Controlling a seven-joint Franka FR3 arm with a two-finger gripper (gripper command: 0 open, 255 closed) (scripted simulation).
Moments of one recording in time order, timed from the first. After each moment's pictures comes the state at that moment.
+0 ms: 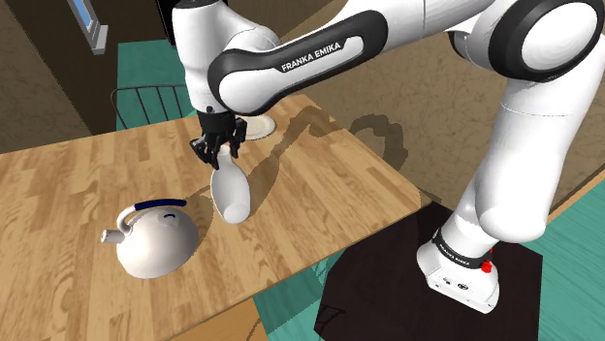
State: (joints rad) arm 0.15 0.26 0.42 -1.72 -0.21 2.03 0.65
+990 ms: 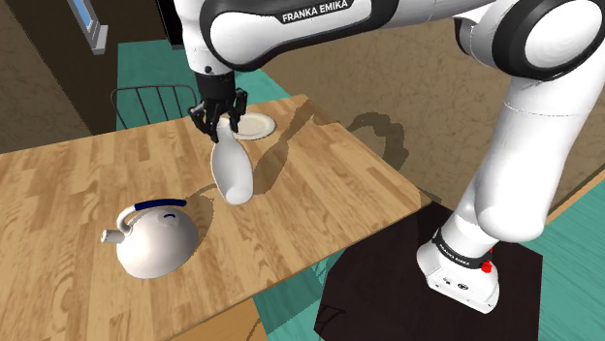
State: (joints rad) arm 0.12 0.24 0.41 -1.59 -0.18 1.88 0.58
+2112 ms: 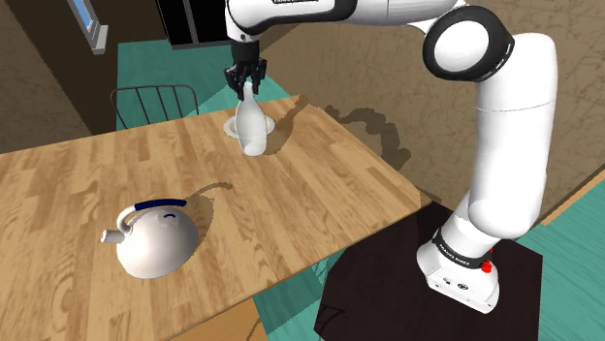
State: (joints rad) arm -0.06 0.46 0.30 -1.27 -0.18 1.80 0.25
